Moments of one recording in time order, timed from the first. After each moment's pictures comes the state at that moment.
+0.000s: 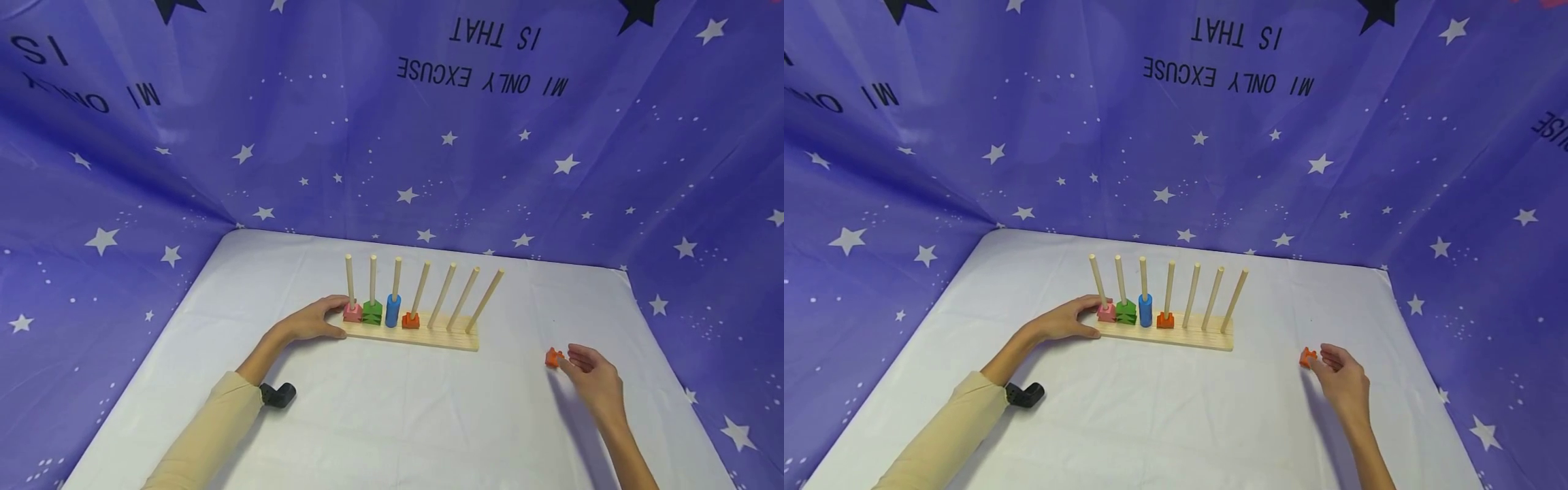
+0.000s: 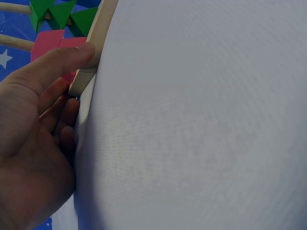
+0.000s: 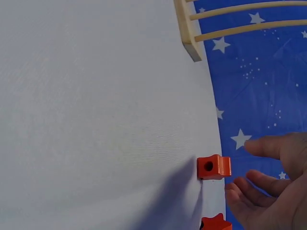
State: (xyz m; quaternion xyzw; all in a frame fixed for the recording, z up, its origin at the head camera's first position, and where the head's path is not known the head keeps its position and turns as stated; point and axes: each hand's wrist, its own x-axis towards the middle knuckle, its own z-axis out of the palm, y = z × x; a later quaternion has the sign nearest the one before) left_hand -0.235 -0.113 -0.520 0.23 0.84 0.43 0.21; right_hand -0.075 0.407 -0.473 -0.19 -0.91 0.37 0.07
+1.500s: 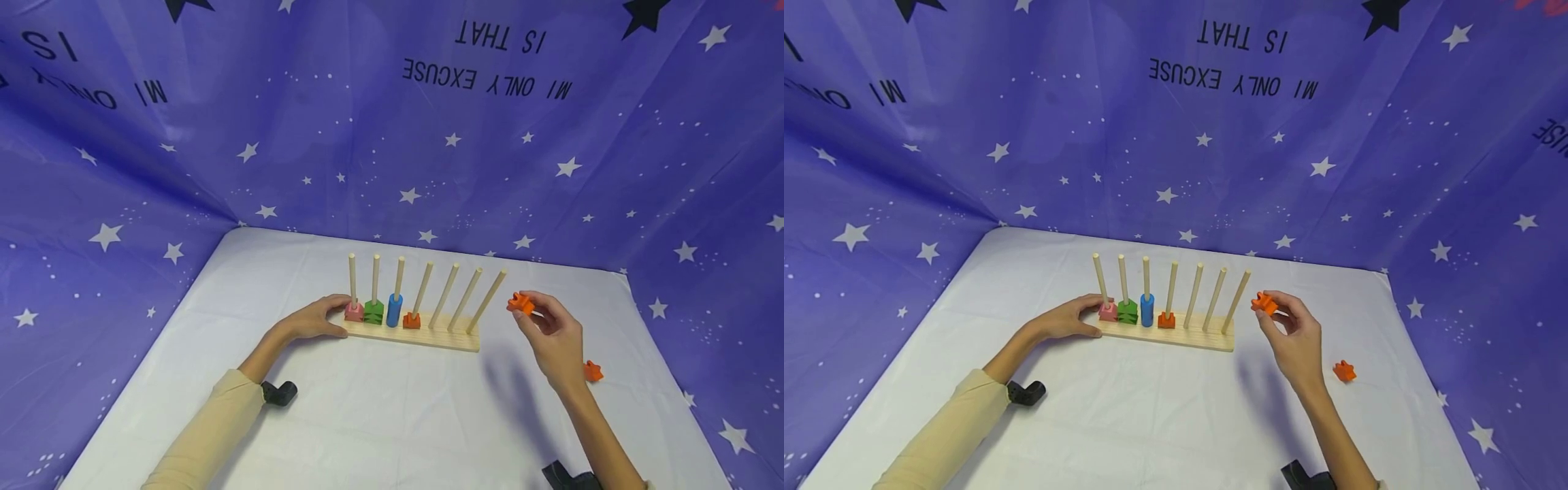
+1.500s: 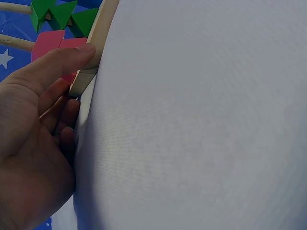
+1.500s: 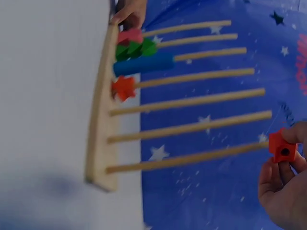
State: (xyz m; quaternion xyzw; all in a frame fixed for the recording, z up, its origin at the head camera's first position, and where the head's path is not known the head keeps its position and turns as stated) left_hand -0.234 -0.113 -0.519 0.23 0.85 0.43 0.21; right_hand -0.111 0.302 -0.398 0.08 -0.78 0.57 0.24
